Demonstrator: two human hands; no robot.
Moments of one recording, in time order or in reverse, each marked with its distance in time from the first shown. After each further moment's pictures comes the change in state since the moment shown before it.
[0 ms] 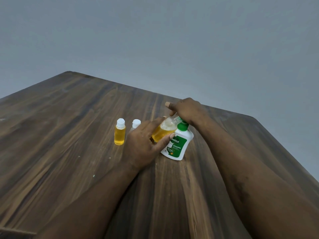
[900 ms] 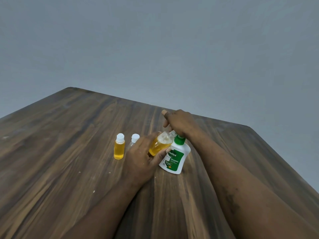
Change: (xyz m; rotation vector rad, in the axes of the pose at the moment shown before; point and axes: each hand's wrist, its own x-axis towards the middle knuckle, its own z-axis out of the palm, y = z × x) left_hand -0.007 0.007 -0.002 -0.074 0.044 -0.045; right_hand 0.018 -0.001 0.015 0.070 0.097 0.040
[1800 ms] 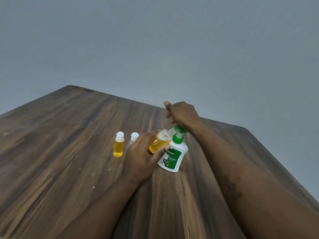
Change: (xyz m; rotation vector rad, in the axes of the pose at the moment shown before) left_hand 0.002 0.004 0.001 0.005 0.021 -0.009; right_hand 0.000 -0.008 -0.023 0.104 0.091 0.009
